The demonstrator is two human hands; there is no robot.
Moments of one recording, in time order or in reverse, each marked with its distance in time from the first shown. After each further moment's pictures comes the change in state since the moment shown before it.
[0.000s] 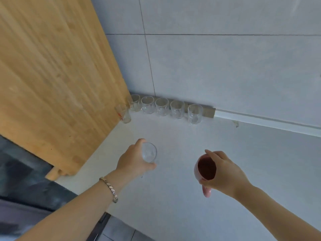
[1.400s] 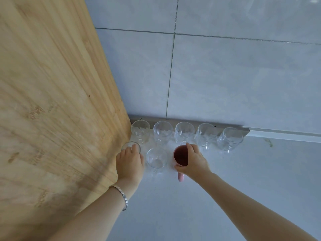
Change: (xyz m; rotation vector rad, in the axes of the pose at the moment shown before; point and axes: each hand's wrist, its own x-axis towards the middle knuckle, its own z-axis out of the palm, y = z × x) left_hand 0.320 -0.132 -0.054 0.365 0.265 0.380; right_hand 0.320 -0.172 0.102 0.053 0.098 0.327
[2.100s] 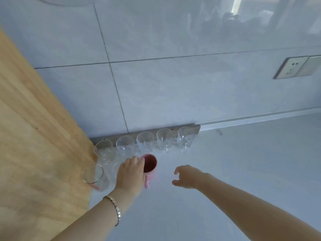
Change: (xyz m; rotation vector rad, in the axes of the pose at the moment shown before) left_hand -0.025 0.099 -0.047 0.161 -0.194 0.434; right_hand -0.067 0.073 -0.043 -0.140 -0.222 0.120
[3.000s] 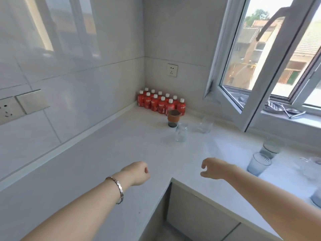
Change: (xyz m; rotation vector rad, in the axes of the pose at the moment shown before) left_hand -0.039 0.773 -0.076 -0.165 -0.502 0.757; right_hand -0.487 0.673 -0.021 0.304 0.256 0.895
